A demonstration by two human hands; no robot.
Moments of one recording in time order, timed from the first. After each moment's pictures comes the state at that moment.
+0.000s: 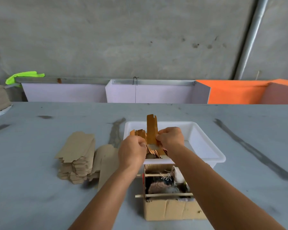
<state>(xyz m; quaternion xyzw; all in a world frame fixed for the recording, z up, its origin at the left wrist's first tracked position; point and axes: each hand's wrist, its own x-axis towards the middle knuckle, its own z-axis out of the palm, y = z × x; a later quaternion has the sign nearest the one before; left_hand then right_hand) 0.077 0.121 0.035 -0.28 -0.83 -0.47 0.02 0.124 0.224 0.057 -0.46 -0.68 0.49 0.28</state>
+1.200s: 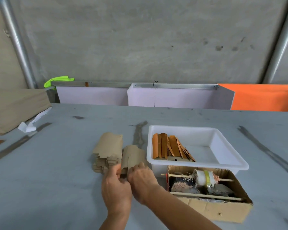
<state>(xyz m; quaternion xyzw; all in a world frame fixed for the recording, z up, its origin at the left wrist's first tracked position) 0.084 0.009 -0.005 -0.06 -0.83 -0.54 0.11 0.103 0.084 0.005 -0.04 -0.99 -0.12 0.03</state>
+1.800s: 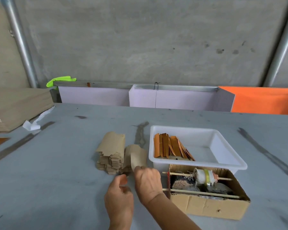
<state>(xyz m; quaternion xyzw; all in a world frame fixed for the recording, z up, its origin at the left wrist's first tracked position) 0.094 -0.008 -0.026 -0.03 -0.81 -0.59 0.05 0.126 0.065 0.024 -0.15 -0.97 0.00 0.17</state>
